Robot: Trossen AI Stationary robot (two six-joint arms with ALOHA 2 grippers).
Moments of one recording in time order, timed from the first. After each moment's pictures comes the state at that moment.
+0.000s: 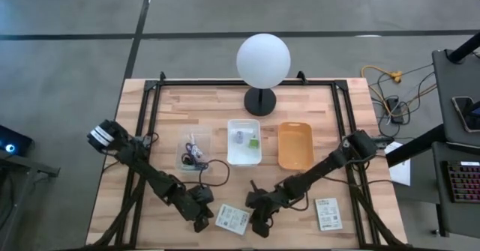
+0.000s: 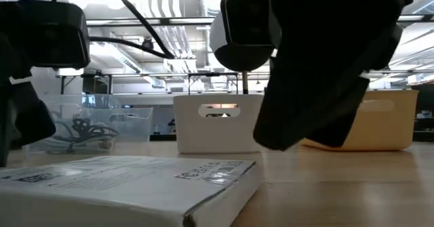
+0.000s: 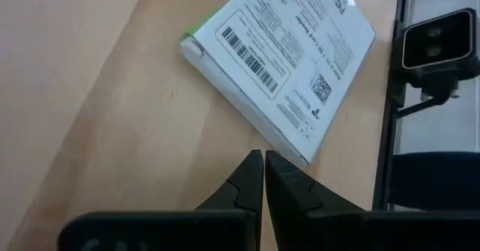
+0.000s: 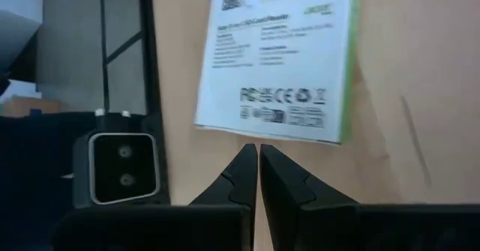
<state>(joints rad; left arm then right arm) -0.70 1.70 0.74 0.19 -0.14 -1.15 0.51 2.04 1.19 0.09 -0.11 0.93</state>
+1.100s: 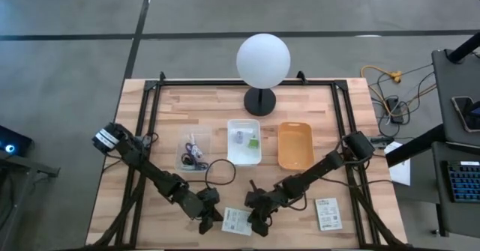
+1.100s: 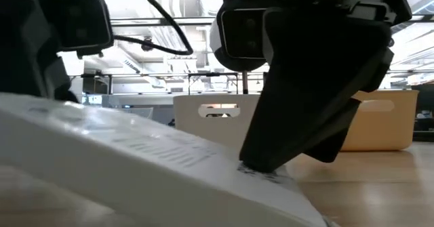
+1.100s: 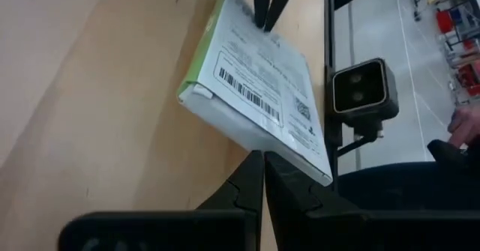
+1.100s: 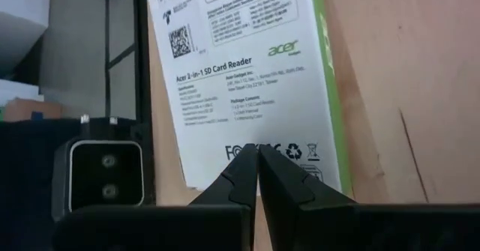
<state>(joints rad) -0.65 1.75 0.74 0.44 -0.13 -1.04 0.49 2.09 1.17 0.15 -0.11 0.91</state>
